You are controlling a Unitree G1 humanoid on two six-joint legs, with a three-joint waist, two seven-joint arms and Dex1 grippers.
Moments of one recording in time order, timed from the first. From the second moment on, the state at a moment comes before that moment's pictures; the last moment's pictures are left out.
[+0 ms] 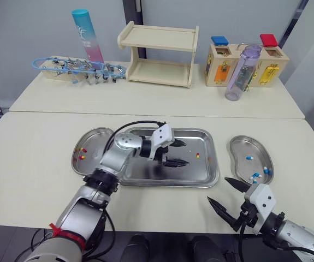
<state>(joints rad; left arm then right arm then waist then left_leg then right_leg) -0.77 0.29 -0.33 0.54 -0.14 0.07 -1.19 0.50 -0.48 -0.06 -0.71 0.26 0.27 0.61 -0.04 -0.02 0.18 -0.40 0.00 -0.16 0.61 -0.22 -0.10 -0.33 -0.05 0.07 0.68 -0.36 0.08</state>
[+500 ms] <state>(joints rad) -0.97 0.11 -0.35 0.98 0.03 -0.08 -1.12 0.54 -0.48 -0.05 -0.80 0.25 0.33 0.54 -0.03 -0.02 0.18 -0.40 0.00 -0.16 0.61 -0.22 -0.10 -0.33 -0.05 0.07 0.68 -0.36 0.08</state>
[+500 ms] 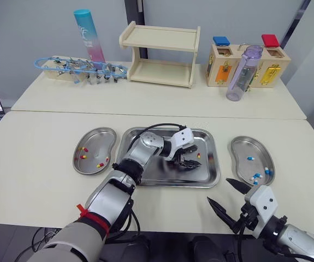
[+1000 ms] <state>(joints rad) -1.00 0.08 -0.34 1.05 0.08 -0.12 -1.12 0.53 -0.48 -0.05 -0.83 0.26 0.39 0.50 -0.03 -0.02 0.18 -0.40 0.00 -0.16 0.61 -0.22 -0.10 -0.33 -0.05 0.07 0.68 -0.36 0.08</state>
